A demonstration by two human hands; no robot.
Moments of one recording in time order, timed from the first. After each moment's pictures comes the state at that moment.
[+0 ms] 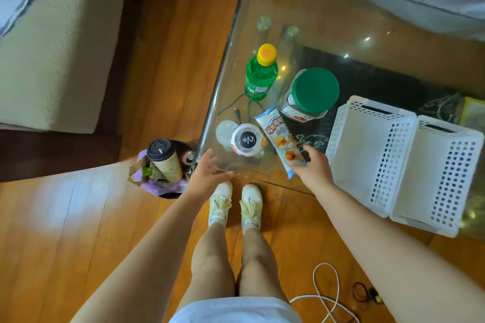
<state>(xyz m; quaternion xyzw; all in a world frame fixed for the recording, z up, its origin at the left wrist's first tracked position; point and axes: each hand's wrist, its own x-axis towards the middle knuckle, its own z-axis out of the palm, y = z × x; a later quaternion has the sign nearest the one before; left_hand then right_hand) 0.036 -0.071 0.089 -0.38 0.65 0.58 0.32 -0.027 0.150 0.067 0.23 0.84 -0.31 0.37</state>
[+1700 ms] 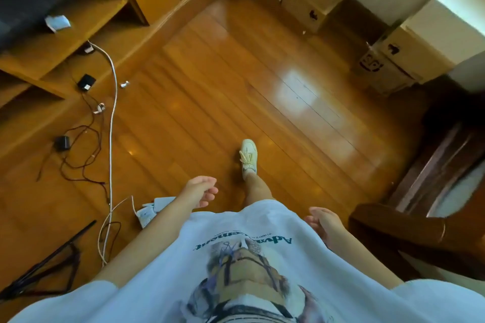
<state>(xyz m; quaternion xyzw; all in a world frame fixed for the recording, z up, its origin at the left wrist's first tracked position) 0.787 -0.167 0.230 -0.77 -0.09 0.56 -0.31 0.518 -0.322 0.214 -0.31 0.76 0.09 0.57</state>
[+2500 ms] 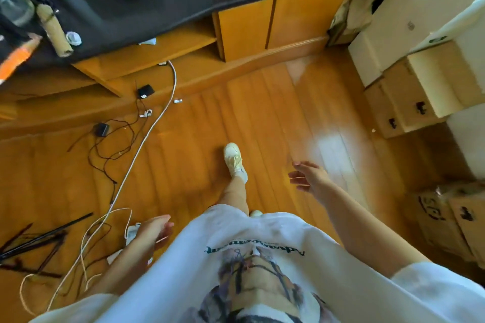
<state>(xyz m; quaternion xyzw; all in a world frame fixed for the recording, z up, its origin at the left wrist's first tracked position) 0.994 -0.216 0.206 -0.67 -0.46 0.38 -0.44 0.982 -0.590 0.237 -0.57 0.51 0.23 0.60</state>
